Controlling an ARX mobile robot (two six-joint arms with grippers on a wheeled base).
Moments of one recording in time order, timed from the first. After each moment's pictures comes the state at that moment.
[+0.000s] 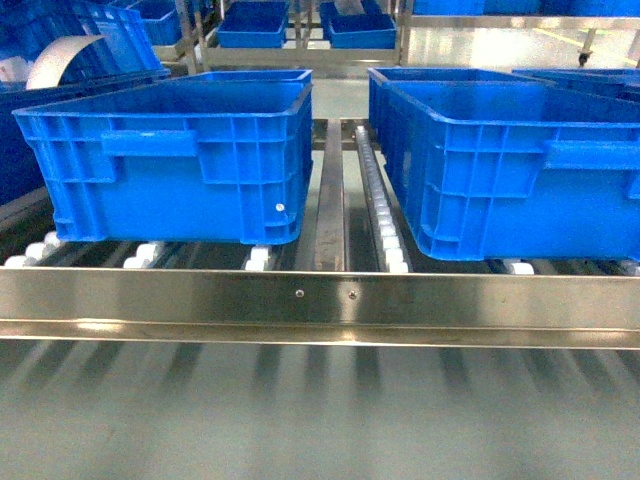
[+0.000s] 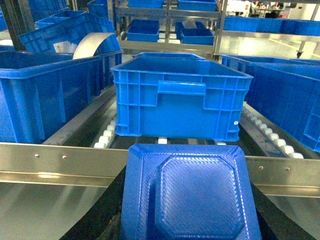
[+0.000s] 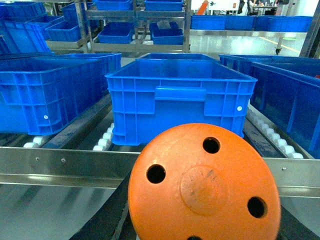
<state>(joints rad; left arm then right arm) 0.00 0.01 0.01 -0.01 0.00 -0.01 0.00 0.00 0.01 -0.01 0.00 0.01</state>
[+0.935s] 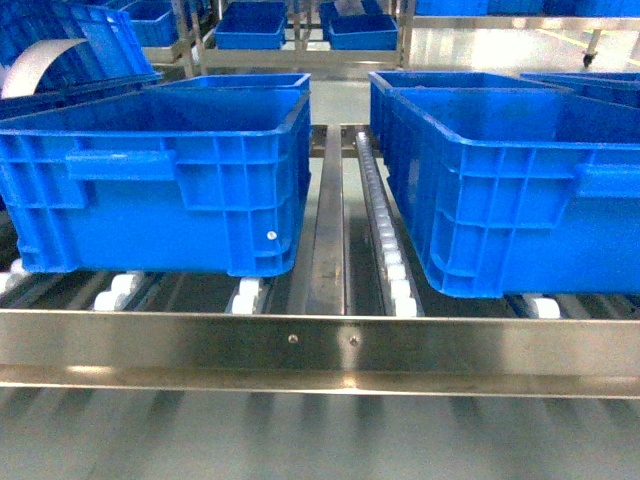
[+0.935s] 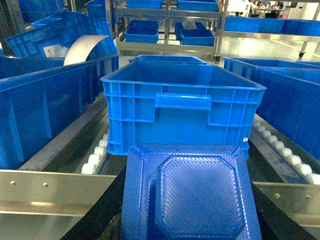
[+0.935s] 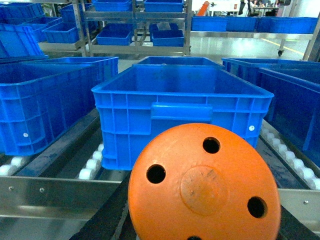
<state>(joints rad) 0.00 0.01 0.01 -0.01 0.00 -0.01 0.00 0.00 0.01 -0.01 0.00 0.01</state>
